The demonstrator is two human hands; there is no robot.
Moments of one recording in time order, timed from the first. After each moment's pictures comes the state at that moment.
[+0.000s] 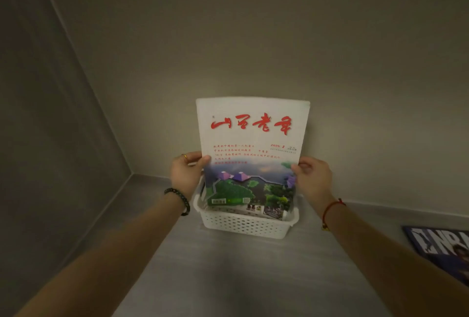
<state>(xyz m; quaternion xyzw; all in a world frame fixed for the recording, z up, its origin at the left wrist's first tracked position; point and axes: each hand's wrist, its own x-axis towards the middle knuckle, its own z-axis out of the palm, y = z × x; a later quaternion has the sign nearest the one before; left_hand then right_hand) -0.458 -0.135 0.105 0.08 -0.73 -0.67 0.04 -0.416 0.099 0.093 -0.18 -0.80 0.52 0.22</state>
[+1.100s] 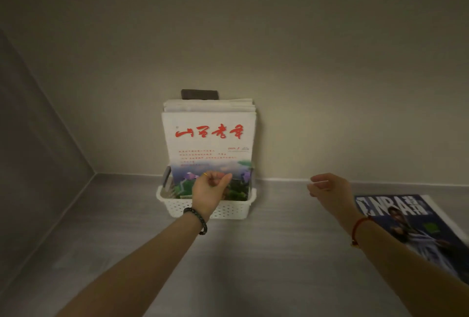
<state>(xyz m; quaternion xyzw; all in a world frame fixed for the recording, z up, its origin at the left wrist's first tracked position) -0.395 -0.033 0.058 0.01 -0.75 -0.66 -0.04 -0.322 0.221 0.053 -0.26 -0.80 0.51 0.16</state>
